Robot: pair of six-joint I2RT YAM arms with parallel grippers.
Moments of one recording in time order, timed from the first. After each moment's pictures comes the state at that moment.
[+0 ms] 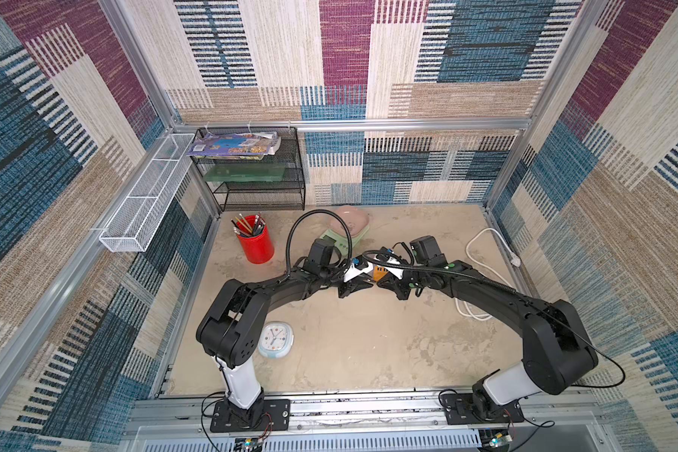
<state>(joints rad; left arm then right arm) -0.52 1.79 1.03 0.13 0.85 0.63 0.44 1.52 0.99 -0.35 -0.57 -0.43</state>
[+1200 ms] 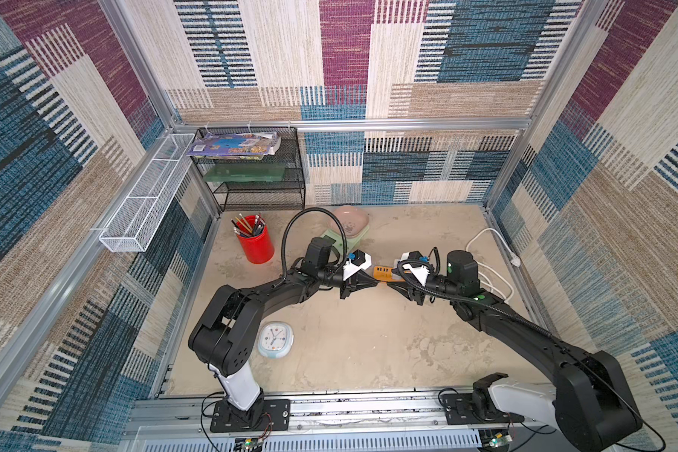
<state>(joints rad) -0.53 1.72 0.99 0.23 1.02 0.42 0.33 1.20 0.63 0.18 -0.77 -0.32</state>
